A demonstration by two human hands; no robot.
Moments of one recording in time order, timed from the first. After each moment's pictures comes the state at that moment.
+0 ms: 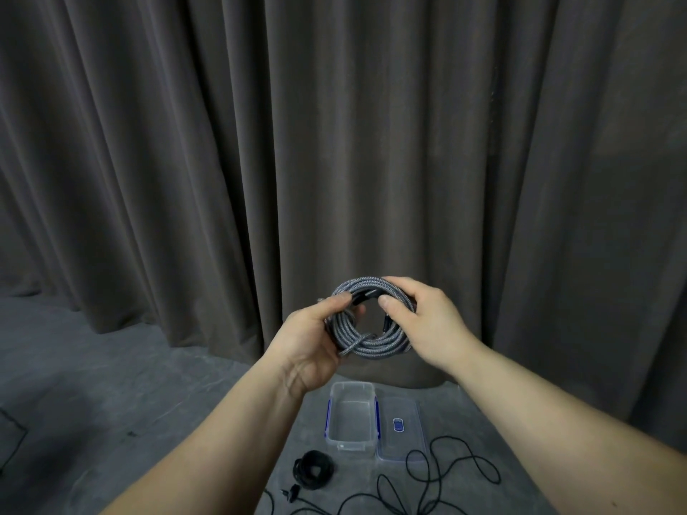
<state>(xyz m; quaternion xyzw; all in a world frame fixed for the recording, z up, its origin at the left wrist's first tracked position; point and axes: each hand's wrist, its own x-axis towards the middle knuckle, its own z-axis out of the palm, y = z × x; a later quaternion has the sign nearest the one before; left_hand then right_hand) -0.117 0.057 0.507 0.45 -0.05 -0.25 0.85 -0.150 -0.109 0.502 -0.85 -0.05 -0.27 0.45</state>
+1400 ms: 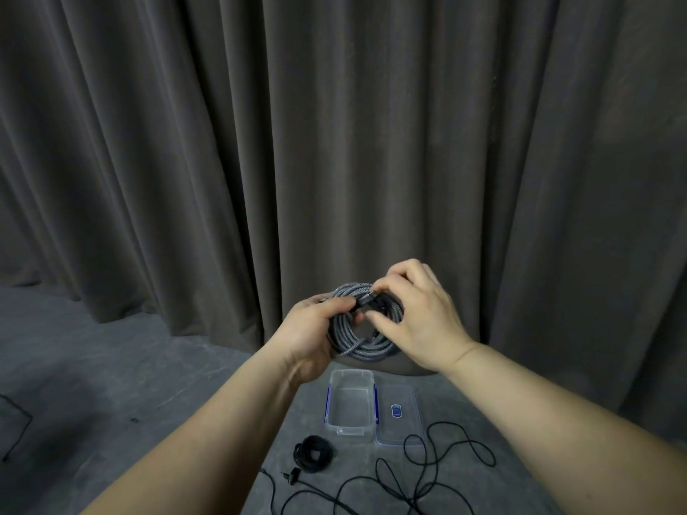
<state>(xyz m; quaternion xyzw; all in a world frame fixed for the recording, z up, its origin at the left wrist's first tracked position) -0.113 0.057 0.495 0.52 -0.09 -0.23 0.82 -0.154 -0.105 0.487 -0.87 -0.13 -0.43 0.19</state>
